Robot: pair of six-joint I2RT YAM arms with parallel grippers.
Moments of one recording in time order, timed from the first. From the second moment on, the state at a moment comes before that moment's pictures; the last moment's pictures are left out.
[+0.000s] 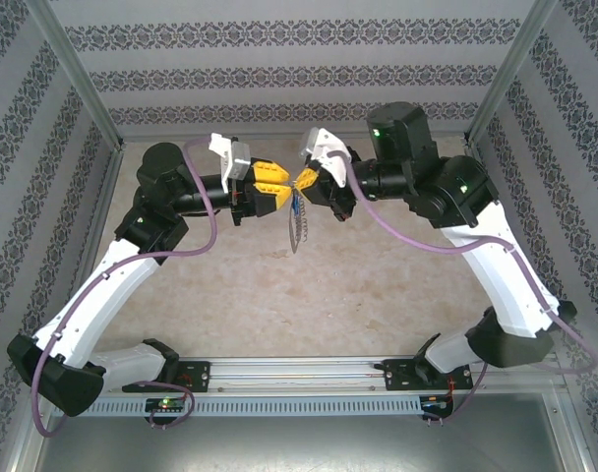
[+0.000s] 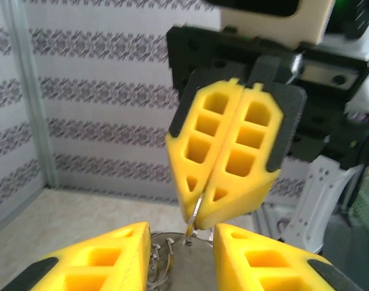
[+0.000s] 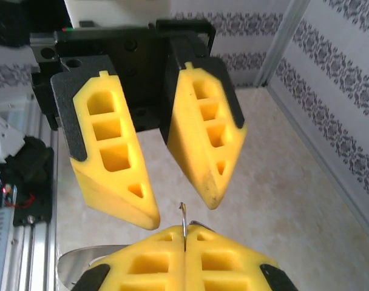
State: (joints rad) left arm -0.46 1.18 1.28 -0.07 0.91 -0.04; right arm 0.73 1.48 2.09 -1.15 -0.42 -0.40
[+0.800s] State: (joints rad) left arm -0.52 1.21 1.35 -0.43 0.86 0.24; right arm 0.77 1.58 2.20 -1.40 -0.34 -0.55
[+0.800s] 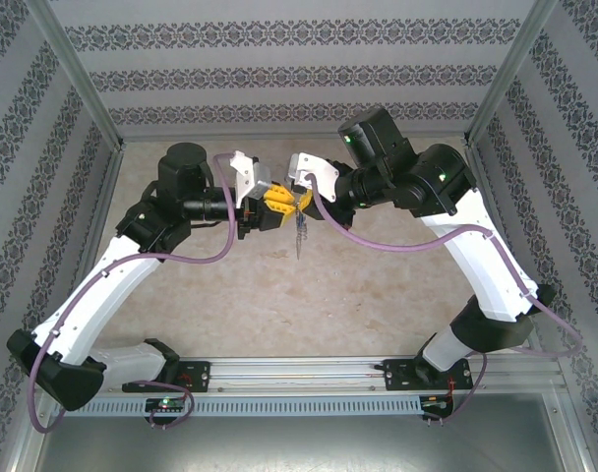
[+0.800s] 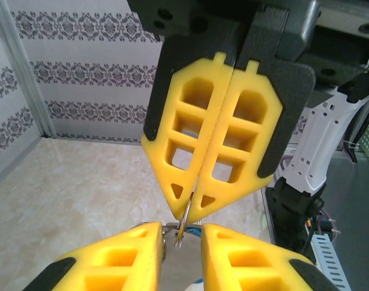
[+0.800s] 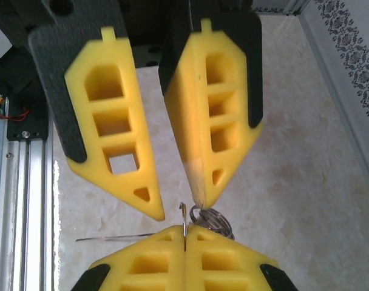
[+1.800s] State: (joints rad) left arm -0.54 1.21 1.33 -0.20 0.99 -0.01; right arm 0.76 1.40 1.99 -1.23 -0.42 -0.40
